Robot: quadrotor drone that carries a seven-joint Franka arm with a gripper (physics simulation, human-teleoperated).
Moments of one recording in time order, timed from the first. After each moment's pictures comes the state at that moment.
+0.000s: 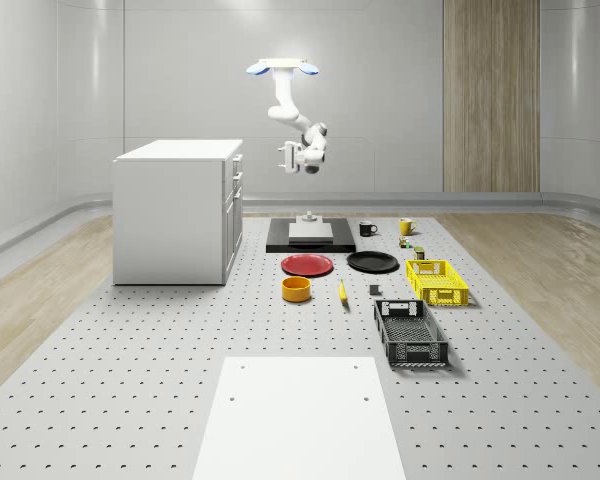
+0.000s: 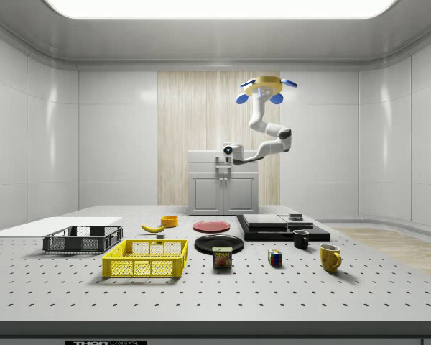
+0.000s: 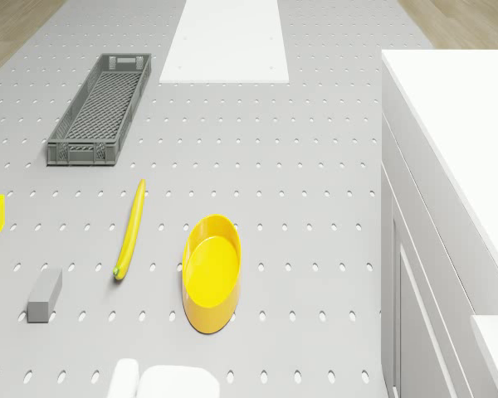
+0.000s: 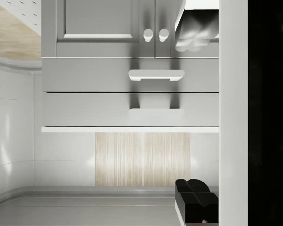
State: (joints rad) arm 0.72 -1.18 -0.86 -2.49 0.78 1.81 0.85
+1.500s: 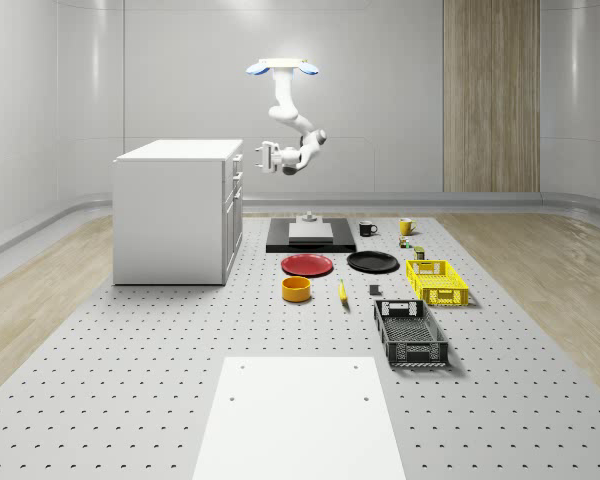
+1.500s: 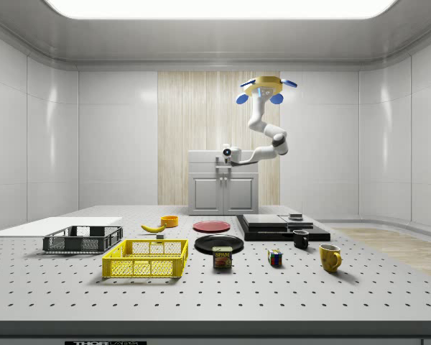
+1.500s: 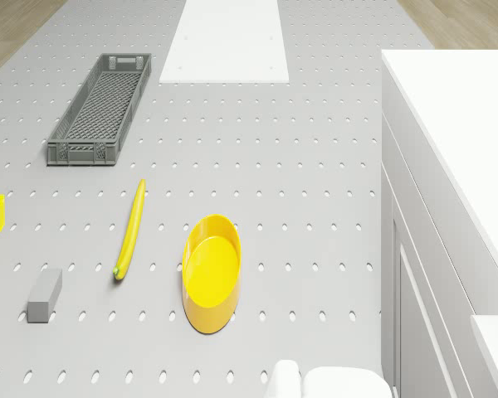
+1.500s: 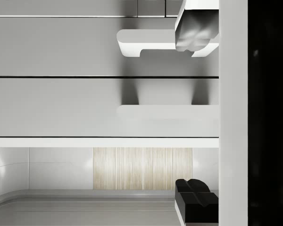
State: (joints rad) arm 0.84 -1.08 -0.59 -2.63 1.08 2.13 0.73
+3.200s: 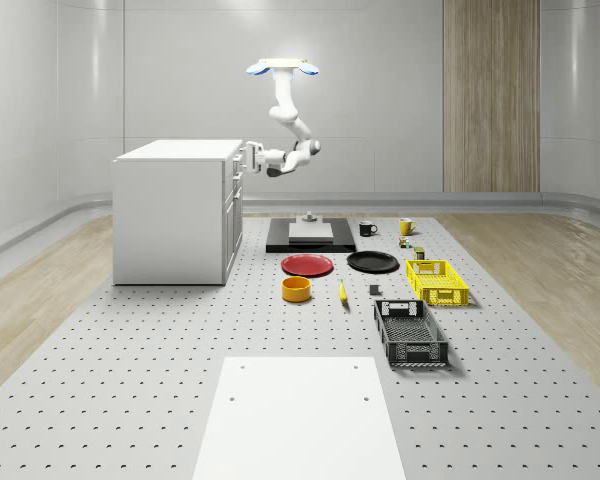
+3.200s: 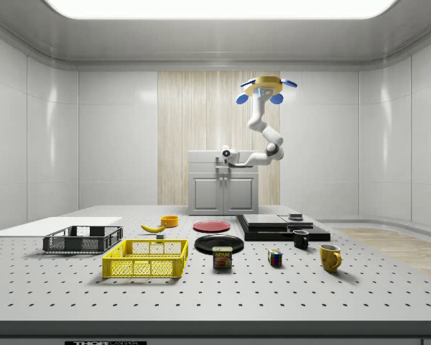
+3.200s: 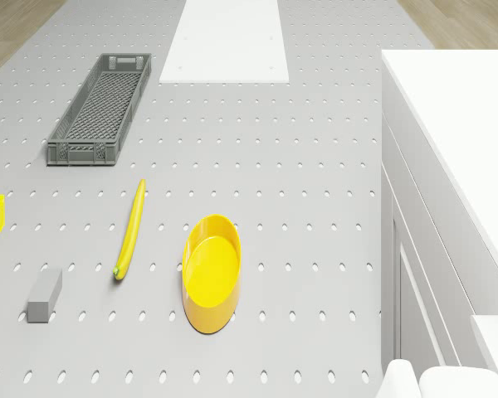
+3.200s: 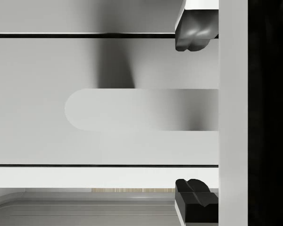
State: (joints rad) arm 0.86 -0.87 -0.37 -2.58 1.41 2.22 0.57
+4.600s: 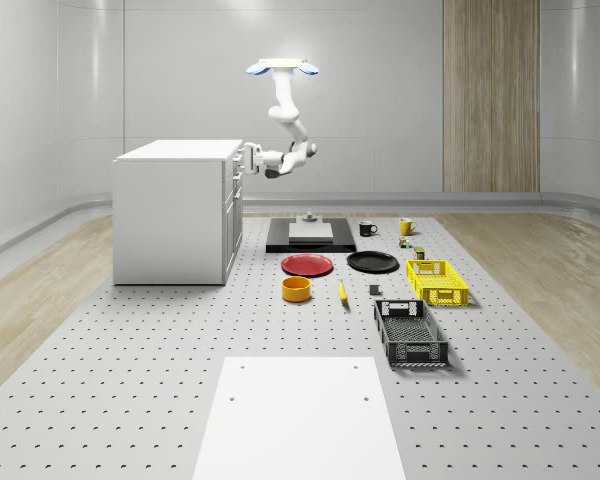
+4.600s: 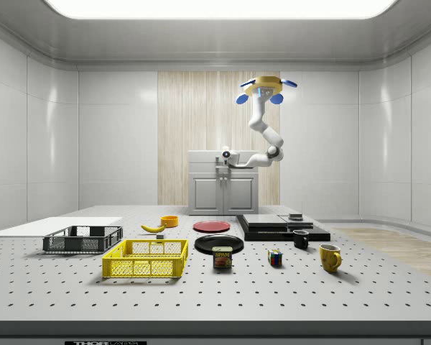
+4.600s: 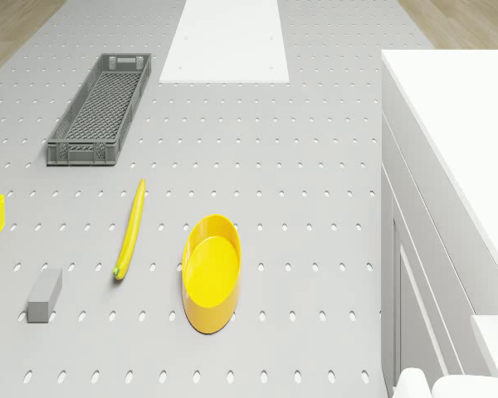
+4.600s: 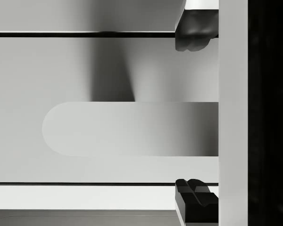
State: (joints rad) arm 0.74 -0.82 -0.28 -2.55 1.48 2.14 0.57
